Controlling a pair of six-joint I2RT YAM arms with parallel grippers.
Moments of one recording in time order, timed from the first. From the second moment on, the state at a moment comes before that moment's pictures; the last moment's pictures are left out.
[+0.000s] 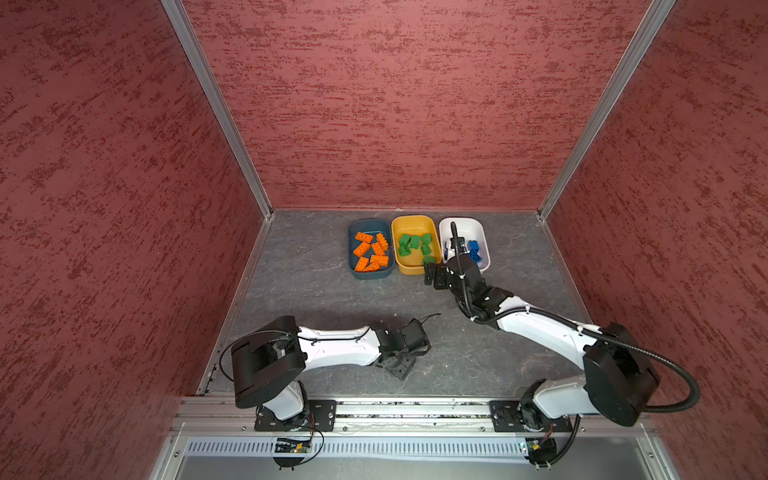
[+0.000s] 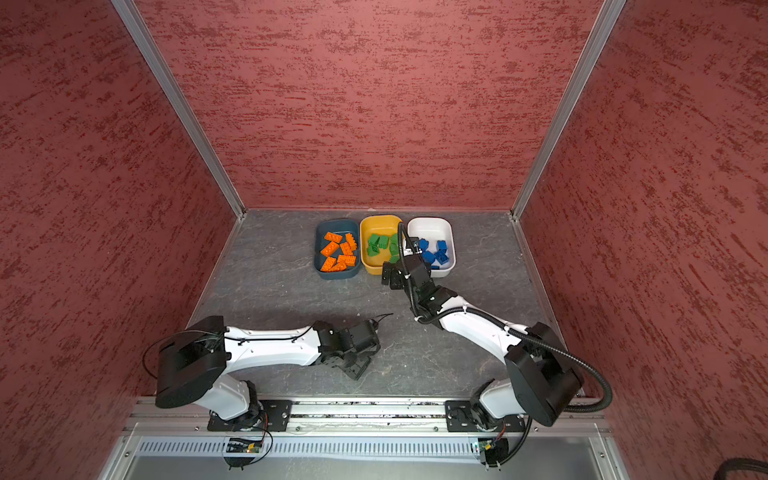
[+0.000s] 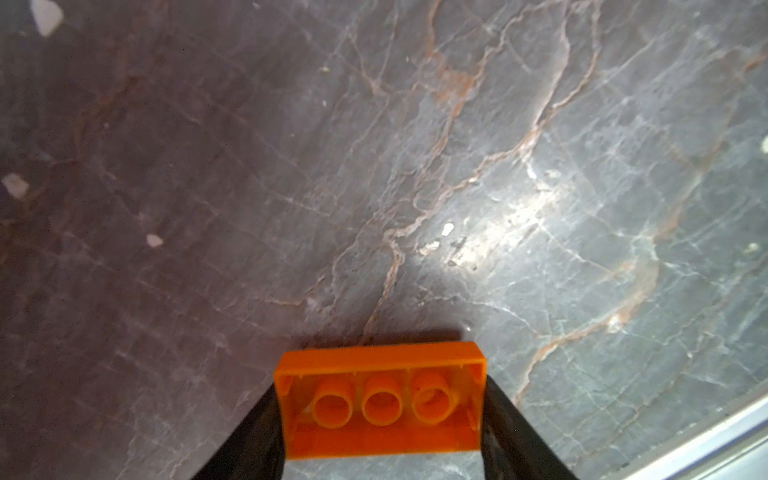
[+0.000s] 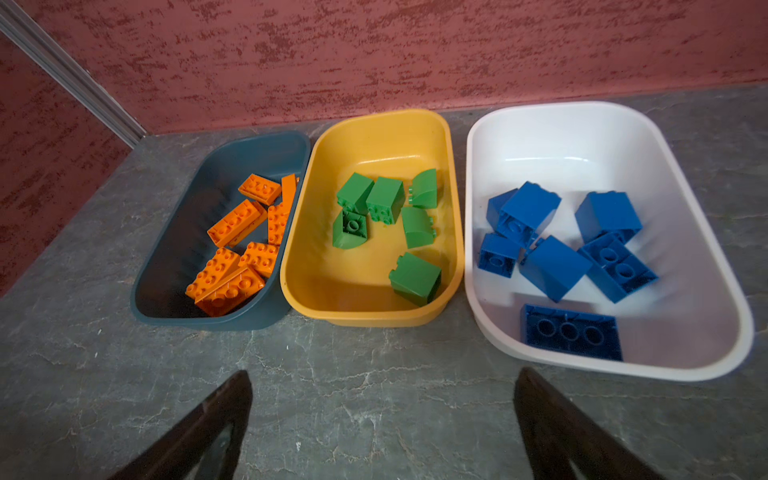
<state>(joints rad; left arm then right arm) -1.15 1.57 0.84 -0.61 -0.12 -0.47 0.65 1.40 0.85 0.06 0.35 0.45</state>
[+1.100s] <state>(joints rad) -0.41 1.64 1.23 -0.30 -0.29 -0.47 0.09 1.12 0.49 0.13 0.49 0.35</state>
